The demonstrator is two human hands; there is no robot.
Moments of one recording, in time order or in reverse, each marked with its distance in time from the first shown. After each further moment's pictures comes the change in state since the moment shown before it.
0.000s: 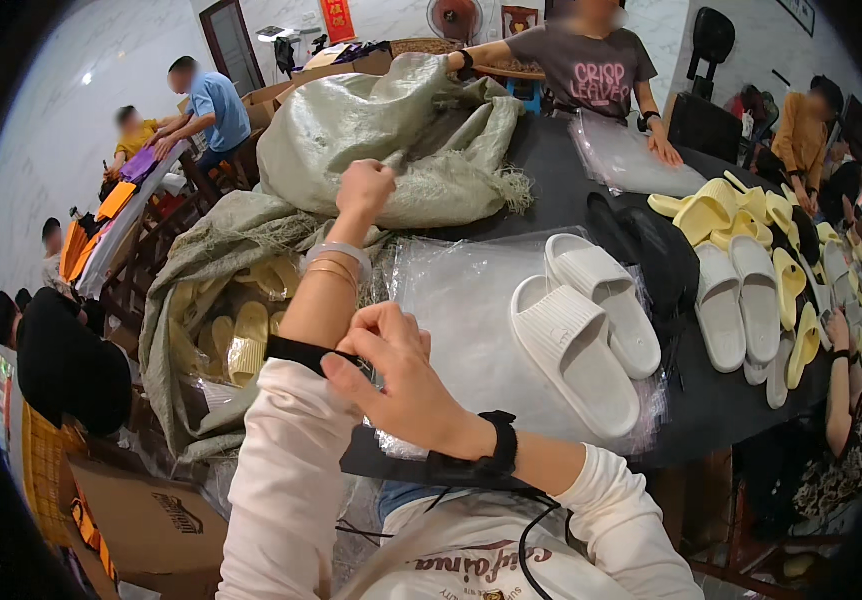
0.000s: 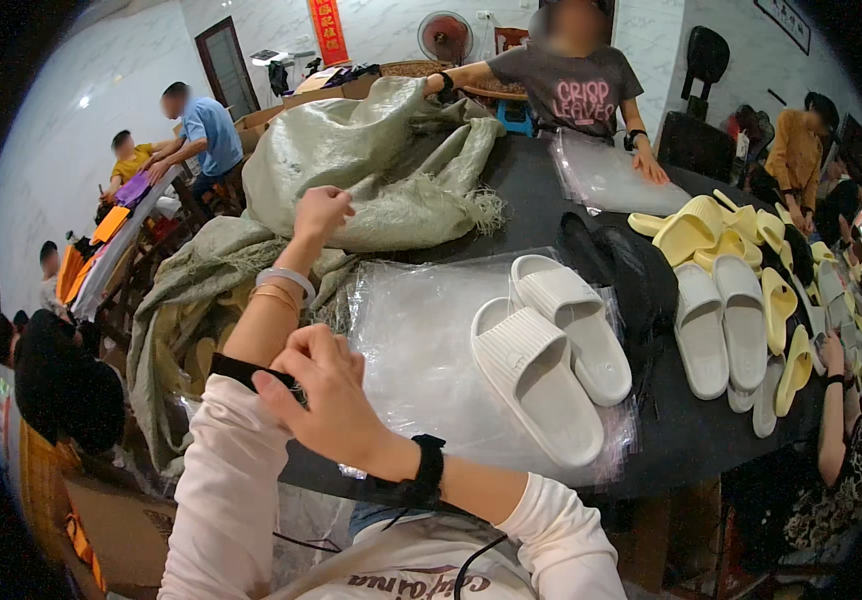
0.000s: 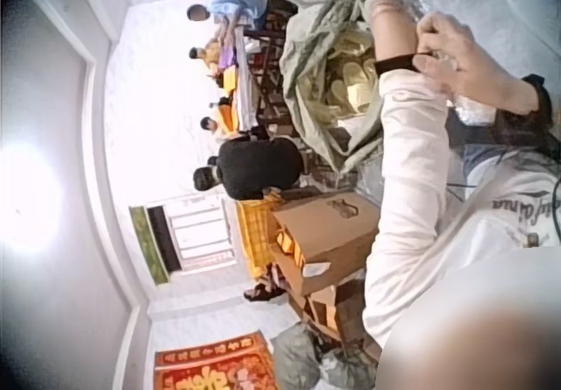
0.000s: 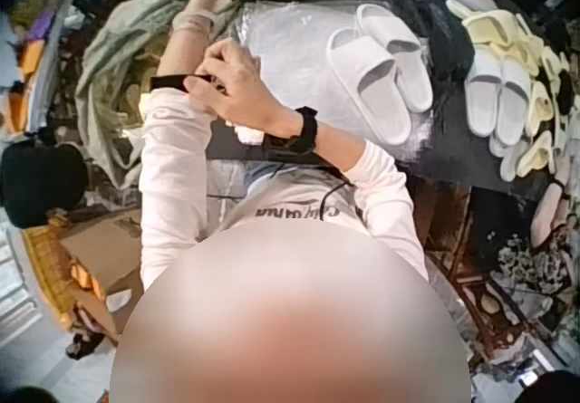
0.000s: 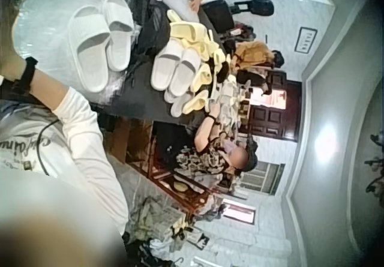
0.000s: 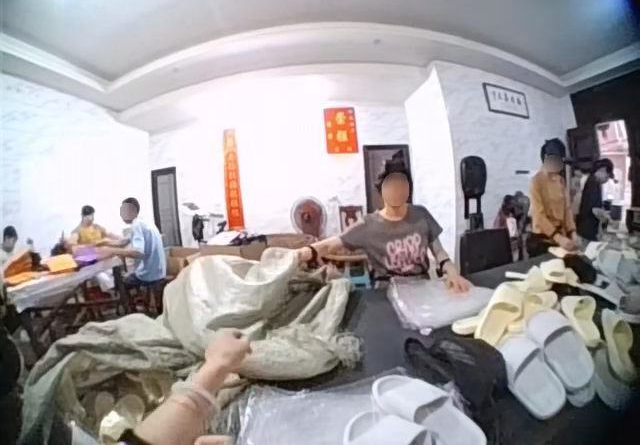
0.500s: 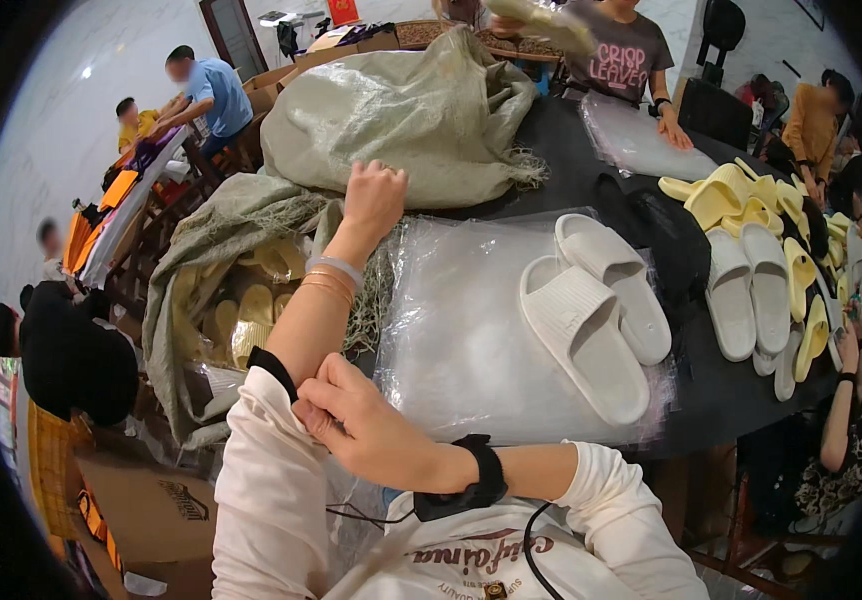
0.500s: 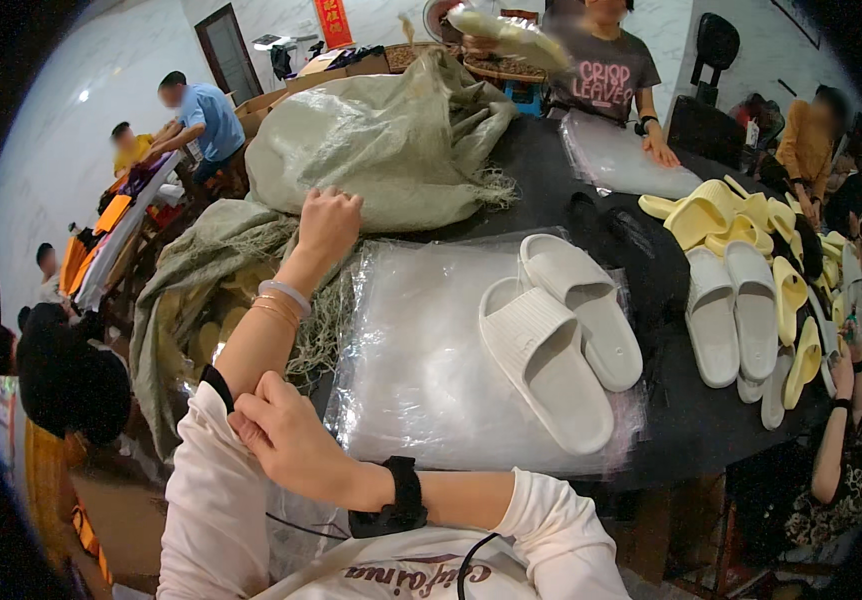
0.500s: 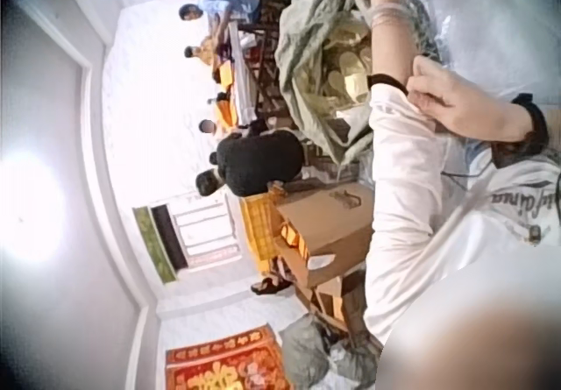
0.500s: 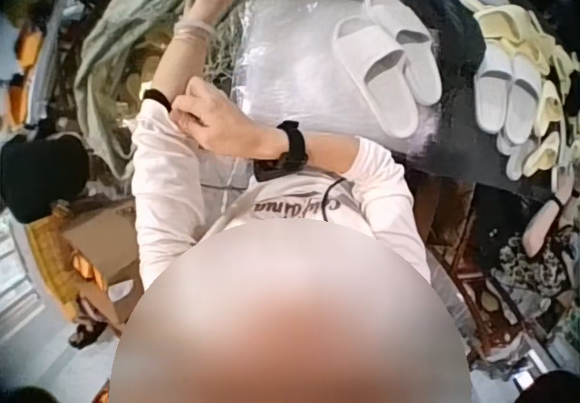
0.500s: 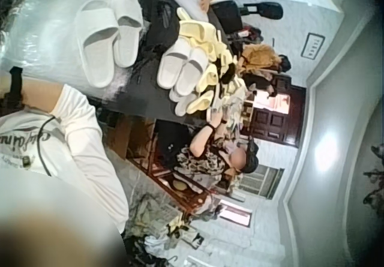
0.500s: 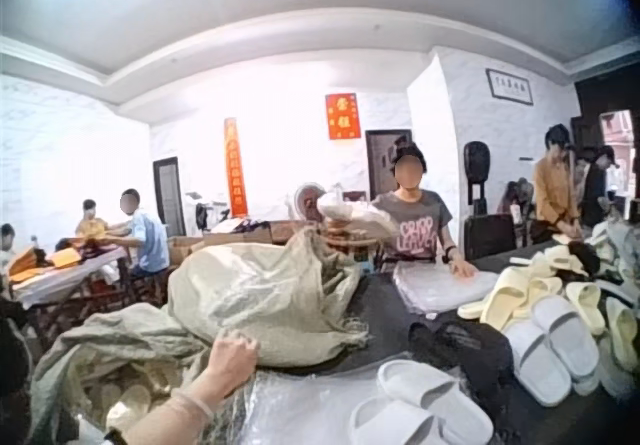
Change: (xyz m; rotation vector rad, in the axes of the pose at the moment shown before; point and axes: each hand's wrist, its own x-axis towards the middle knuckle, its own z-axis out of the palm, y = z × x) left_hand -0.021 -0.032 0.026 0.548 0.270 0.560; right_hand -0.021 -0.023 0.026 0.449 -0.294 0.147
